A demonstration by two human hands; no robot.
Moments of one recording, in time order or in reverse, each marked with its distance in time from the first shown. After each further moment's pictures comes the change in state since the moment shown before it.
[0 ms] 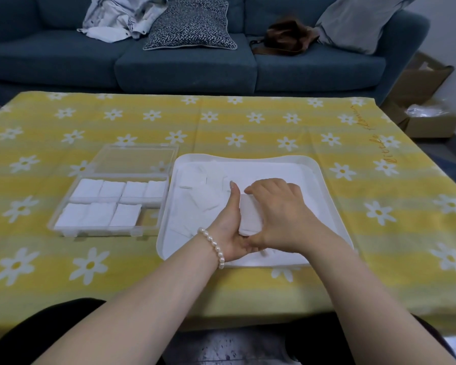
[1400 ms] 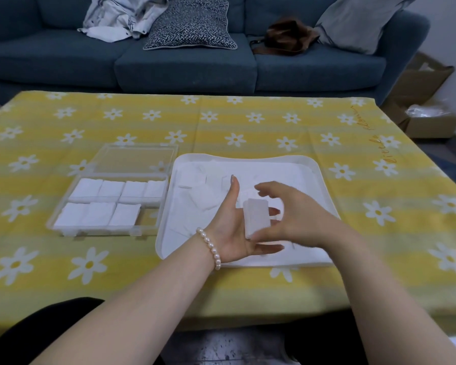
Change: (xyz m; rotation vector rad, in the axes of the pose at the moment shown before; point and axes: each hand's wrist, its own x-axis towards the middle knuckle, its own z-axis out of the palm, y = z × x) left_hand -0.010 0.000 0.002 -0.008 -0.237 -0.032; right_hand -0.010 0.019 -0.017 0.541 -0.125 0.159
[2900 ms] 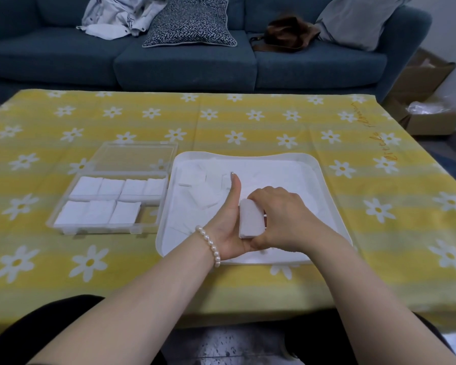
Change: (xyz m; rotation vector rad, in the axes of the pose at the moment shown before) left_hand 0.006 -0.001 -0.003 0.027 0.033 0.039; right_hand 0.009 -0.008 0.022 -0.506 0.014 -0.068
